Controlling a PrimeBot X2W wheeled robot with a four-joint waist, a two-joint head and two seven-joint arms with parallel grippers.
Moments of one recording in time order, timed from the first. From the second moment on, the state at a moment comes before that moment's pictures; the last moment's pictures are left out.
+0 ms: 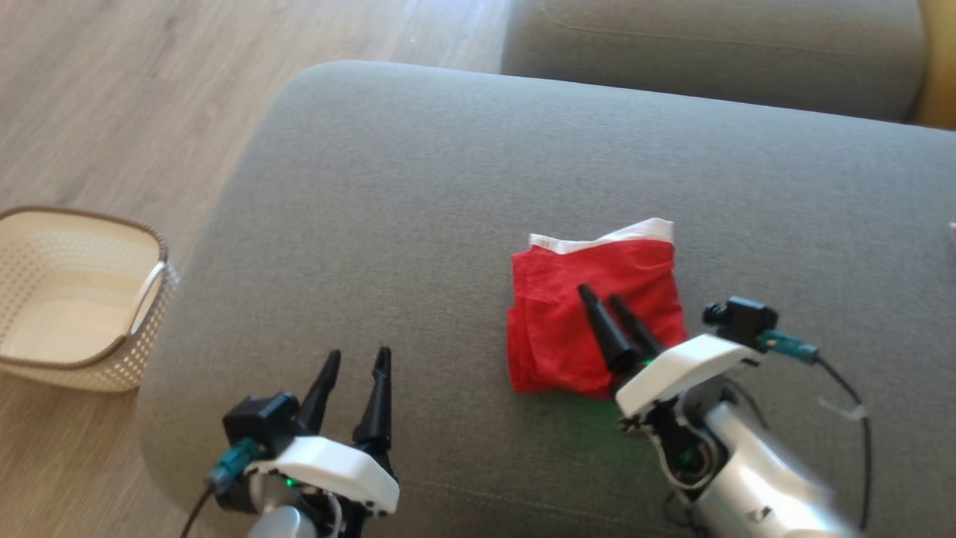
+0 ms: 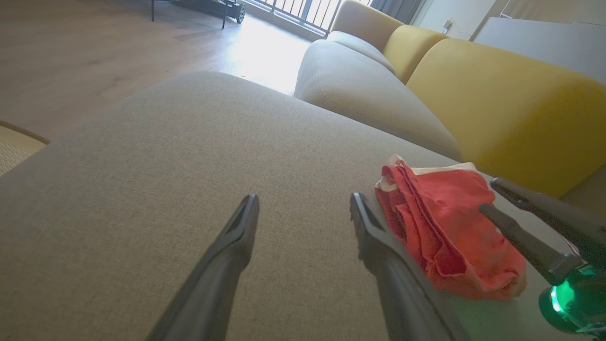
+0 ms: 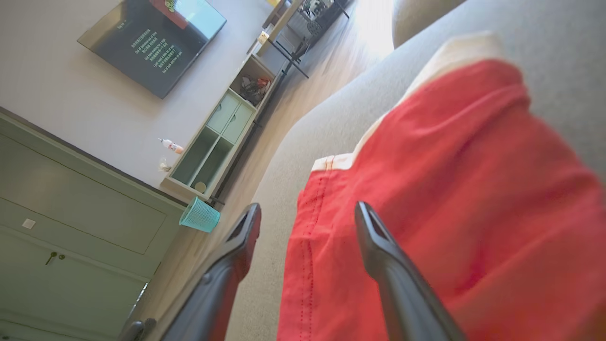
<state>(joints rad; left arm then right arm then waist) -0.04 0.05 -0.39 0.32 -0.46 0.04 -0.25 -0.43 -0.08 0.59 0.73 1.18 0.13 -0.24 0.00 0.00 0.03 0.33</state>
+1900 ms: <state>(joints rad) -0.10 0.05 -0.35 0.12 -0.44 0.06 -0.25 -0.35 -0.15 0.25 0.48 0.09 0.13 -0.22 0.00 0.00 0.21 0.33</state>
